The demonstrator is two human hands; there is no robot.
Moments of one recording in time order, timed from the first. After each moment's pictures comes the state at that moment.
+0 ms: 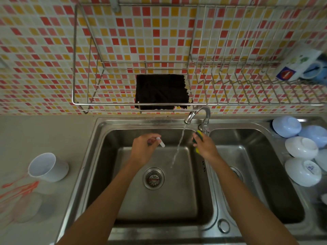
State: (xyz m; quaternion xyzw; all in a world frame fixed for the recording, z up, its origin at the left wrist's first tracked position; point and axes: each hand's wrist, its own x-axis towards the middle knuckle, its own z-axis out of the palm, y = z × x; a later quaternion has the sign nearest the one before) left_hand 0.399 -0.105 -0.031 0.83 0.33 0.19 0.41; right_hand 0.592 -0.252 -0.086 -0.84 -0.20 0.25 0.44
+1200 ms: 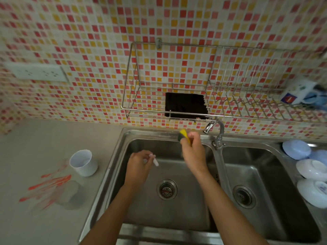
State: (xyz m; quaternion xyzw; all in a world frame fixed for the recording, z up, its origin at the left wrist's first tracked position) left_hand 0.282 -0.114 -0.006 0.82 0.36 0.28 0.33; right_hand 0.428 -0.220 0.053 -0.77 -0.26 0.18 0.56
